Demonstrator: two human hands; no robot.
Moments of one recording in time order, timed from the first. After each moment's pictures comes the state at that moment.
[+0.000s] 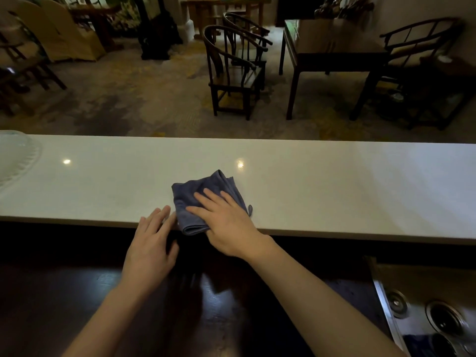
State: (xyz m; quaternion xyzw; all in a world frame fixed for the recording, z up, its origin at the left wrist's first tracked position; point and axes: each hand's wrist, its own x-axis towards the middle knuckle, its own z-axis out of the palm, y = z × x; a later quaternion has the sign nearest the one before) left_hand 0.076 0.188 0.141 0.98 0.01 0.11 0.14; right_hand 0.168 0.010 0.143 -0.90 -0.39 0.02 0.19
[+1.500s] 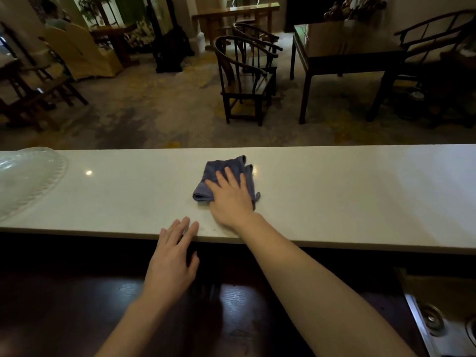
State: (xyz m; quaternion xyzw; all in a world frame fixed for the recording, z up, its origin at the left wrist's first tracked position) left_hand 0.077 0.189 0.144 0.99 0.01 0.10 0.13; right_hand 0.238 0.067 0.145 -0.95 -0.26 0.01 0.17
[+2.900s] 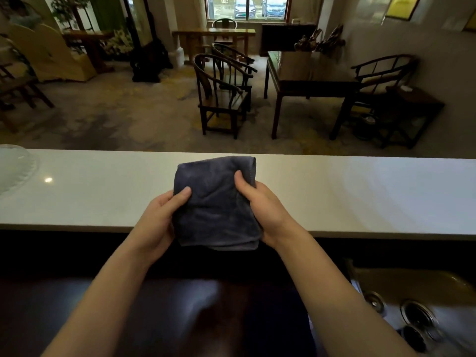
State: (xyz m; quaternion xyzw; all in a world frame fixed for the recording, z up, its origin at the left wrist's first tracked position) left_hand 0.094 0.149 0.227 0.59 0.01 -0.04 0.81; right_hand 0.131 -0.055 0.248 -0.56 -0.06 0.22 0.80
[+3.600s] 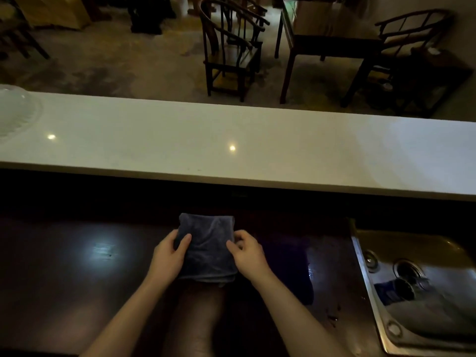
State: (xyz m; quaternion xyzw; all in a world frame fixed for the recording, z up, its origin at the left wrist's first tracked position) left_hand -0.014 0.174 0.022 0.84 0.17 0.02 0.52; right_hand 0.015 -0.038 0.049 -0.80 0.05 0.22 0.55
